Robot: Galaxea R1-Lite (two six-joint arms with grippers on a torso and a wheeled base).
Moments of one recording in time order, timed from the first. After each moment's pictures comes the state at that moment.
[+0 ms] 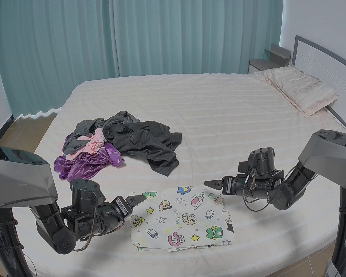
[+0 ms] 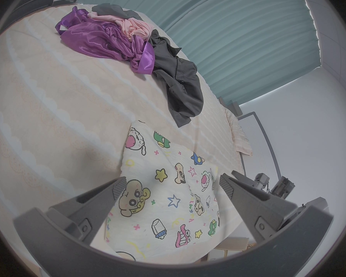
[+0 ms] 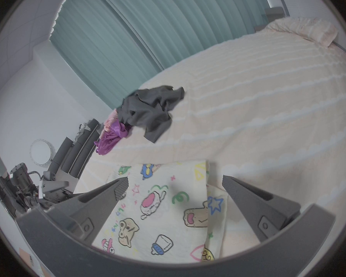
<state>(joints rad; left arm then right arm) -0.43 2.12 -0.34 -1.24 -0.12 -0.99 0.40 2.27 -0.87 -0.84 0.24 0.42</state>
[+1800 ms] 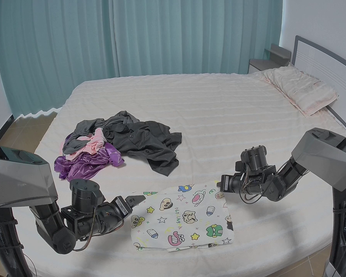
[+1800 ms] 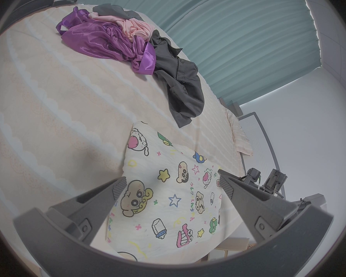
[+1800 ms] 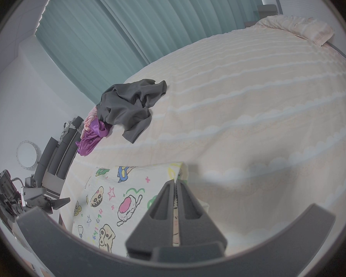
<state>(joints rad) -0.43 2.12 -0.34 -1.24 -0.12 -0.99 0.38 2.35 -1.05 -0.63 0.17 0.41</state>
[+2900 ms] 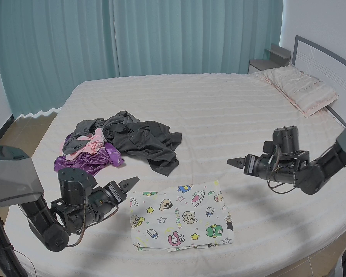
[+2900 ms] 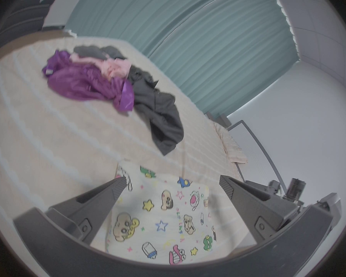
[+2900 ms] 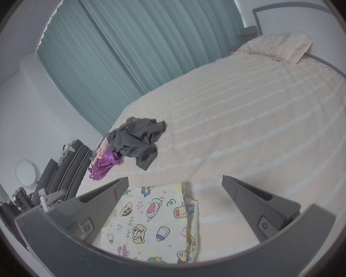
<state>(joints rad) -0.42 2.02 -0.34 -1.31 -0.01 -0.86 0.35 2.01 -0.84 -0.63 0.08 0.47</state>
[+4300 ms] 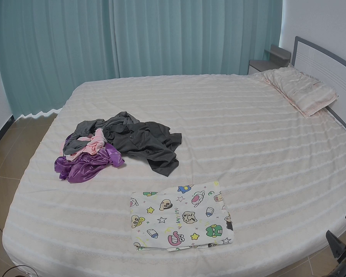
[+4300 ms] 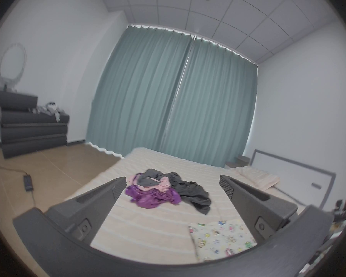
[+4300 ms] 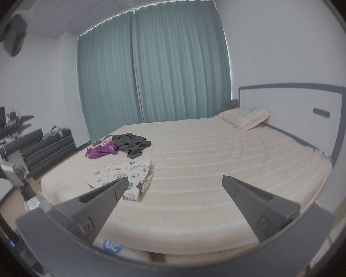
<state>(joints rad) -0.31 0.42 -0.36 -0.13 0.38 -0.26 0.16 0.30 -0.13 0.04 -0.01 0.08</state>
